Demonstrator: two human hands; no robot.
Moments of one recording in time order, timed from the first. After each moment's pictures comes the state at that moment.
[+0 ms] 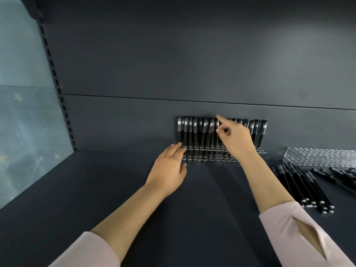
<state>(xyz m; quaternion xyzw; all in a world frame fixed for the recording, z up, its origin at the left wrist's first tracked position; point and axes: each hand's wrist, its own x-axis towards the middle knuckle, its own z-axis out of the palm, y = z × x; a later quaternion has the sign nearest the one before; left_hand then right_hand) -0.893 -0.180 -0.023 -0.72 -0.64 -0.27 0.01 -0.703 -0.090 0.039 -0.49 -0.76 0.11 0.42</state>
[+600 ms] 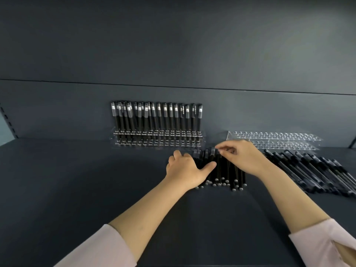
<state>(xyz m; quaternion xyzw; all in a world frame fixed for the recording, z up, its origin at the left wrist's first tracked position) -0.649 -0.164 -0.016 -0.62 -0.75 -0.15 -0.16 -0.474 -0.097 0.000 -0.50 -0.82 0.15 0.24</state>
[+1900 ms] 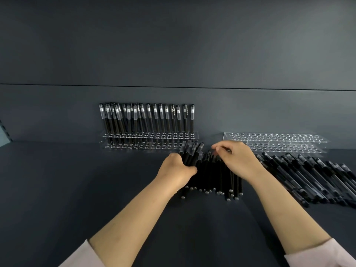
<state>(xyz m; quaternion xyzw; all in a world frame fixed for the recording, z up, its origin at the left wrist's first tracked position) -0.642 -0.162 0.002 -0.49 -0.72 -0.34 -0.36 -0.476 -0.094 -0.001 -0.51 -0.77 0.22 0.32</state>
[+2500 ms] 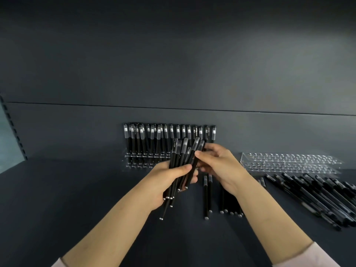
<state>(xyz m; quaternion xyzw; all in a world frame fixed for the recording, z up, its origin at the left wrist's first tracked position) -0.739 -0.181 0.025 -0.43 -0.51 -0.50 -0.56 -0.588 -0.111 0.028 -0.42 -0.56 0.55 0.46</state>
